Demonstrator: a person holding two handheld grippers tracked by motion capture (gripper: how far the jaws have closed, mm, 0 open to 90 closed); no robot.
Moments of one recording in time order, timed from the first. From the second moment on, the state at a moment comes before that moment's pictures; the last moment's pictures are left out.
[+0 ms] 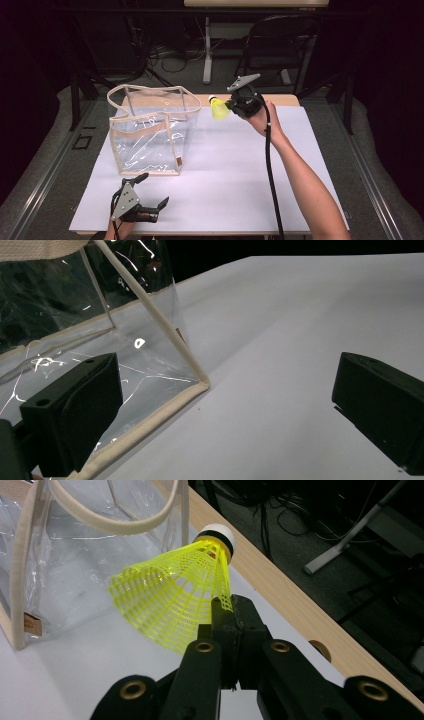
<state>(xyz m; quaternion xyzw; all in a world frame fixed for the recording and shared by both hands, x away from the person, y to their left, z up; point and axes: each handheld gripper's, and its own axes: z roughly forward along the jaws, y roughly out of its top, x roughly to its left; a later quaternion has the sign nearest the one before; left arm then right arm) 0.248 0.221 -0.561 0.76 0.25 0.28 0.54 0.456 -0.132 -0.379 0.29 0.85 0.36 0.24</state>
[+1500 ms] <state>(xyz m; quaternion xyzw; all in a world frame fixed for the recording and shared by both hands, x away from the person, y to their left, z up) 0.248 0.221 -0.561 0.76 0.25 0.28 0.54 0.456 -0.120 -0.341 0.27 0.85 0.38 0.25</state>
